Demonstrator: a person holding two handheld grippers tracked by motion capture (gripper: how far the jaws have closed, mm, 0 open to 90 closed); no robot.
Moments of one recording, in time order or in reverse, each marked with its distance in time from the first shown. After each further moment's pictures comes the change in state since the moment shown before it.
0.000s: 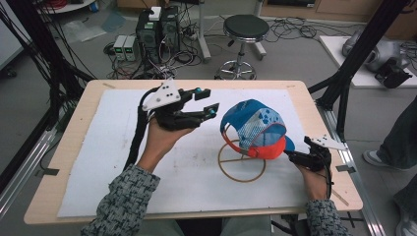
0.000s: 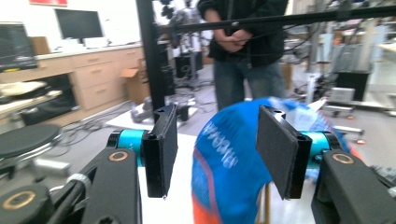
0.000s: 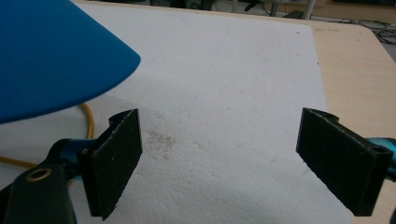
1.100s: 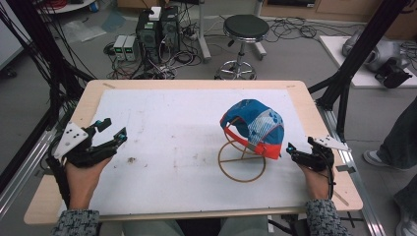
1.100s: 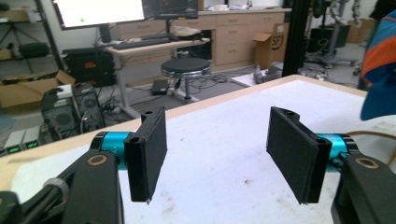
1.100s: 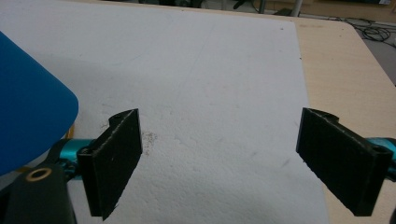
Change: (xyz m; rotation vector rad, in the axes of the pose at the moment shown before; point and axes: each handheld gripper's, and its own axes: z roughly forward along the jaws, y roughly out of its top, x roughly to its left) left arm 0.027 -0.093 -0.194 0.109 0.570 -0.082; right arm -0.007 -0.002 -0.001 0.005 -0.040 0.004
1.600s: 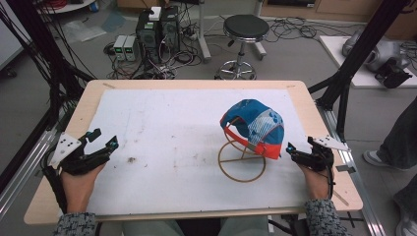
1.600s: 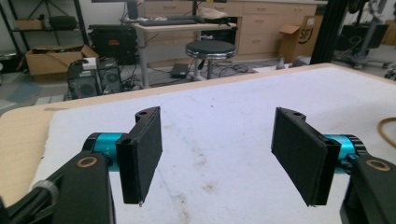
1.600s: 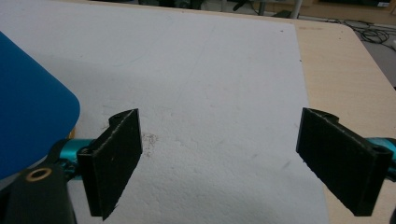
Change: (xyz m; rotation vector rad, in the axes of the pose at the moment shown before) left arm 0.021 -0.039 -0.009 0.048 0.087 -0.055; right arm 0.002 0.001 0.000 -0.004 -0.002 -0.002
